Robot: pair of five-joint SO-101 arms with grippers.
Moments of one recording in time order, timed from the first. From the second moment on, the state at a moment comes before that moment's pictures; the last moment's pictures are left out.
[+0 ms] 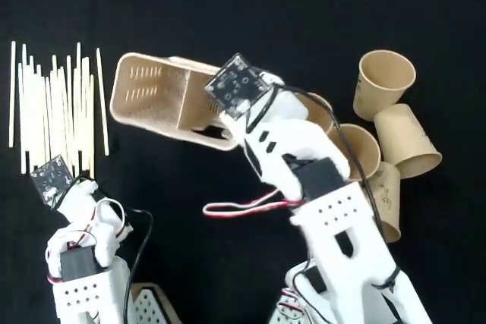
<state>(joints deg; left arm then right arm) -18.5 -104.1 96.4 72.8 21.1 -26.0 -45.1 43.3 33.8 26.4</state>
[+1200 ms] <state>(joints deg) -18.5 -104.1 96.4 72.8 21.1 -25.4 -32.7 15.3 66.4 16.8</state>
